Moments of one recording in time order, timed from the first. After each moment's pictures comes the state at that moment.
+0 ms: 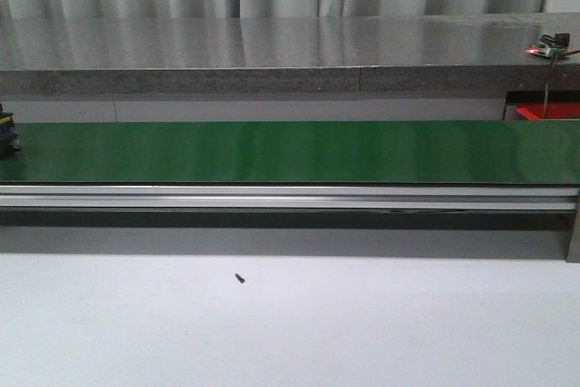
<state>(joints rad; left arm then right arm) 0.43 2.03 -1.35 -0.70 0.27 0.04 -0.06 0.53 -0.74 0.09 0.92 0.02</state>
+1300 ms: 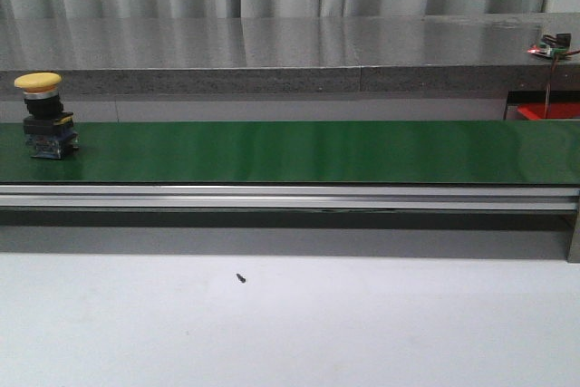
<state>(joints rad) 0.43 2.01 -1.40 -0.69 0.34 0.04 -0.06 0.53 -0.74 0.09 0.92 0.02</state>
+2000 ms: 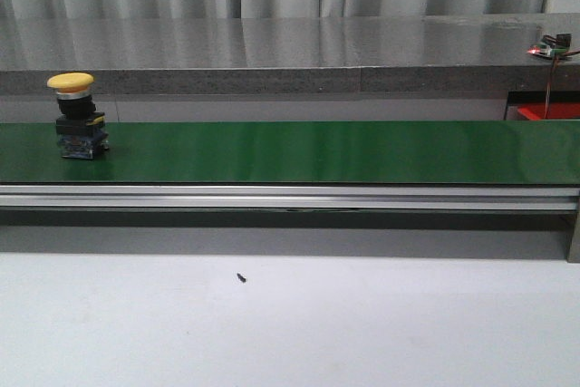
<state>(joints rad) 0.44 1.77 -1.40 -0.48 0.70 0.08 -0.06 0.53 -0.74 0.09 0.92 0.02</state>
